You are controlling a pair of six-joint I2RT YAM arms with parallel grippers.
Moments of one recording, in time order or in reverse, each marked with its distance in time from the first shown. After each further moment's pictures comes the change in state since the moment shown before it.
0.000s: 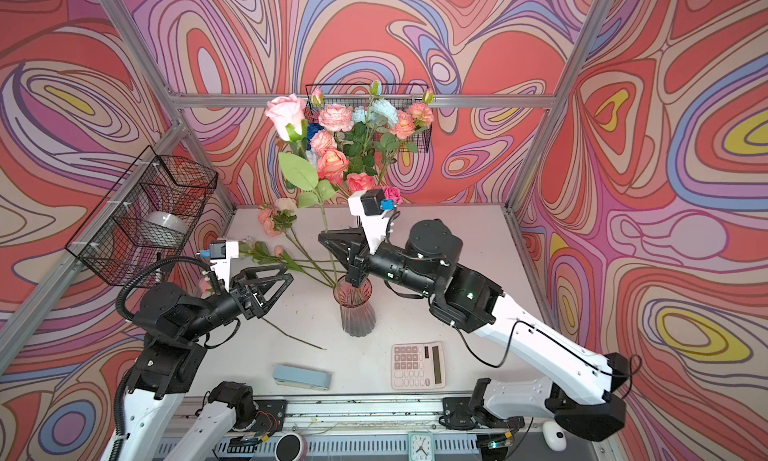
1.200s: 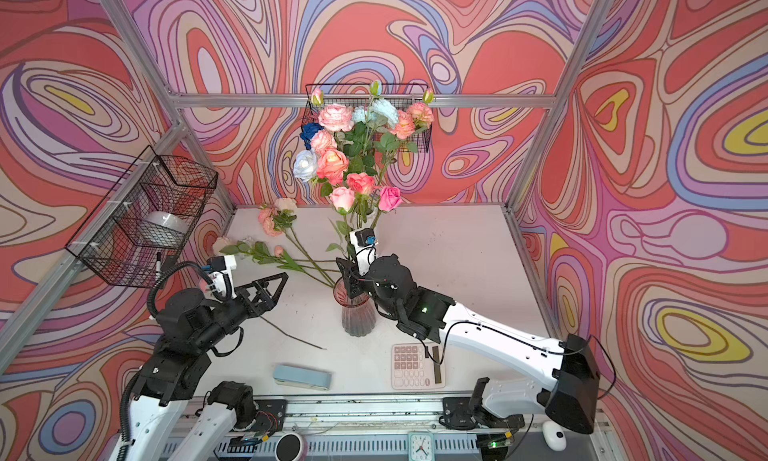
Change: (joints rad) left arm 0.000 -0.011 -0.086 -0.238 -0.342 0.031; right arm 0.000 0.104 -0.376 0.100 0.391 0.092
